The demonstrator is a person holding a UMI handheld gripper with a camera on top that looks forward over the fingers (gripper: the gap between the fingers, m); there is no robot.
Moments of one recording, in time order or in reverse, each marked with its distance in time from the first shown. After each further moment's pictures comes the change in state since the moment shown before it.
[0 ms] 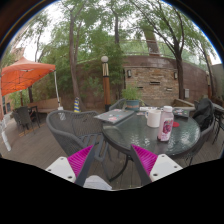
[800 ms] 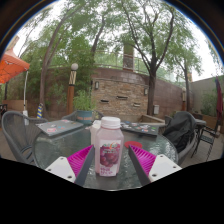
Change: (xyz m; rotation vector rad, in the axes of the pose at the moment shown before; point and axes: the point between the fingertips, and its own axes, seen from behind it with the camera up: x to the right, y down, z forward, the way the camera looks) arm 0.257 -0.039 0.131 0.158 0.378 -0.081
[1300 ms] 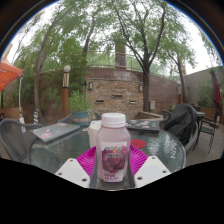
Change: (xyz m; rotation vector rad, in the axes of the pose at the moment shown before) arm -0.007 0.007 0.035 -0.006 0.047 0.083
